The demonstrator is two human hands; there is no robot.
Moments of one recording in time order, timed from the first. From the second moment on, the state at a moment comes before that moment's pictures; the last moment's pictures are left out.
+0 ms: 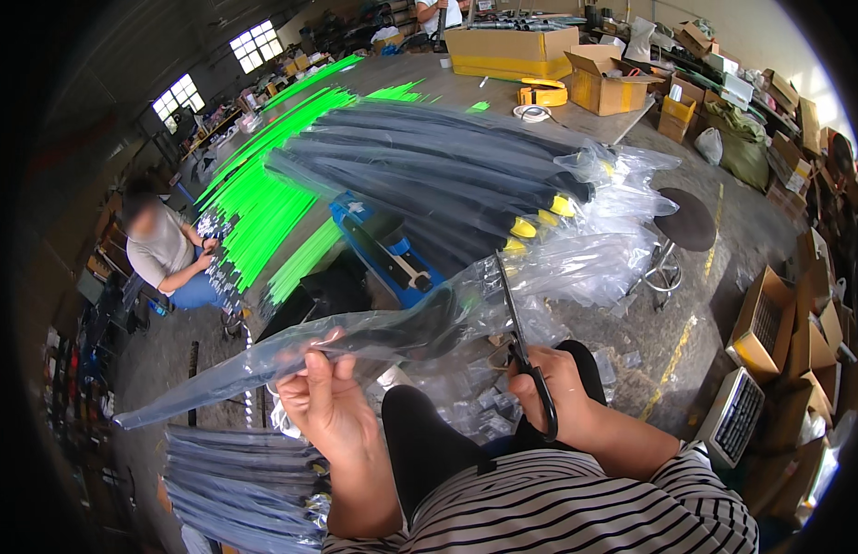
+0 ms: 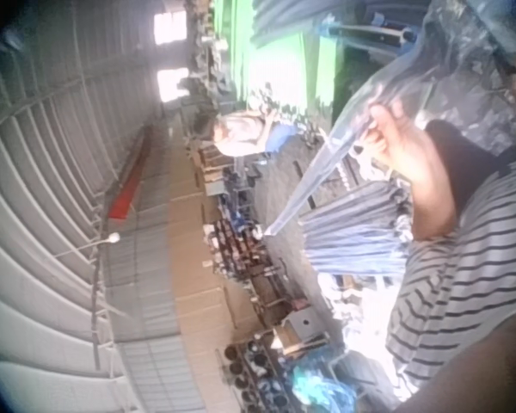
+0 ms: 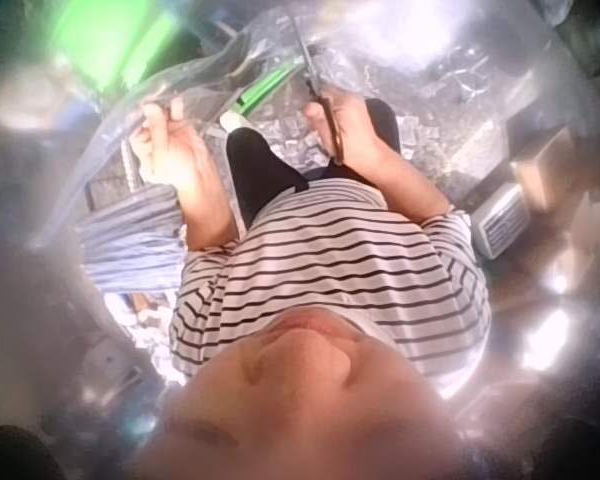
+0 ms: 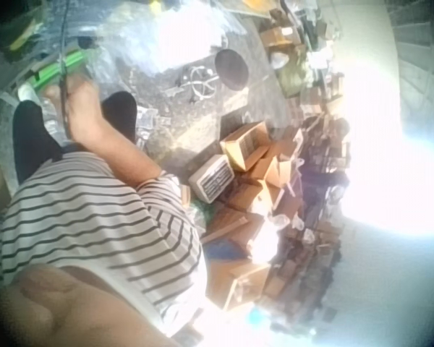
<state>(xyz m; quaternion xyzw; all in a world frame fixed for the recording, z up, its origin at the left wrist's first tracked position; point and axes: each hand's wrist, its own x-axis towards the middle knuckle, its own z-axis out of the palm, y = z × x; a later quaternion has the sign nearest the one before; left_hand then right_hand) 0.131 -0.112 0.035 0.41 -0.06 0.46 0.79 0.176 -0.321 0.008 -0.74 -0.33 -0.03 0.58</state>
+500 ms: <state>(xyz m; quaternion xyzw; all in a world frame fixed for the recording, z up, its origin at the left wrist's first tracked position) 0.092 -0.054 0.034 0.37 -0.02 0.47 0.80 0.174 -0.311 -0.009 -0.69 -0.31 0.13 0.64</state>
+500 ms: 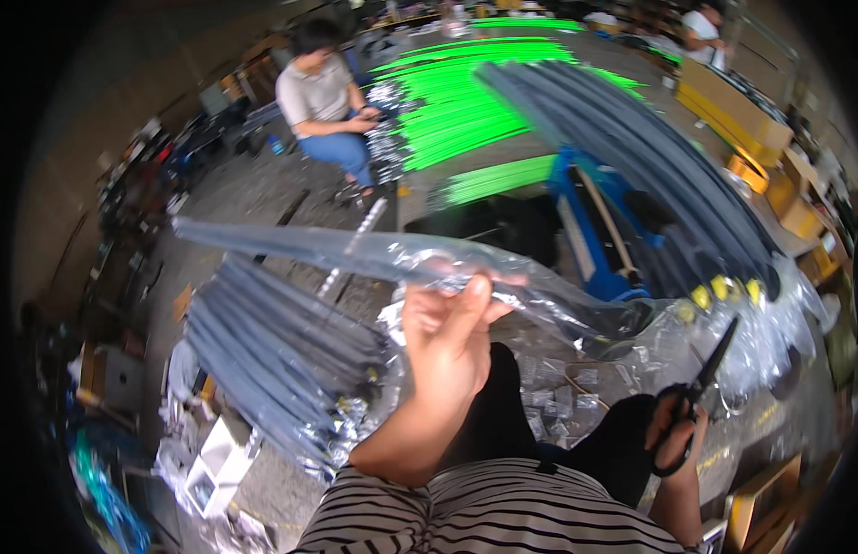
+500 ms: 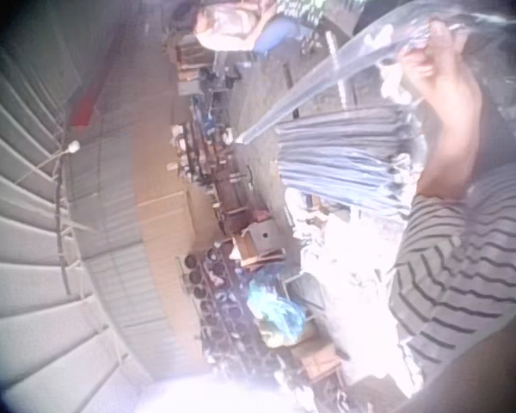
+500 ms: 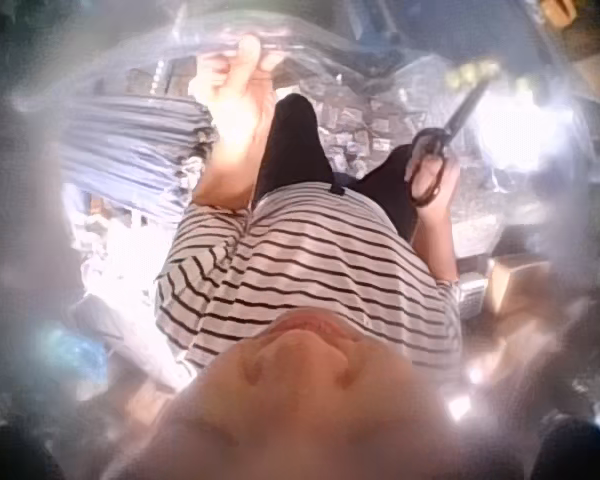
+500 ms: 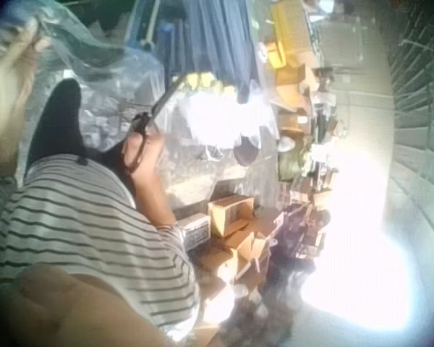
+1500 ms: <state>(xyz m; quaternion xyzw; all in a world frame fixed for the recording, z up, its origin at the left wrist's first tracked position) 0.016 0.222 -0.013 0.77 0.42 0.45 0.13 0.225 -0.332 -0.261 -0.38 0.06 0.63 0.68</state>
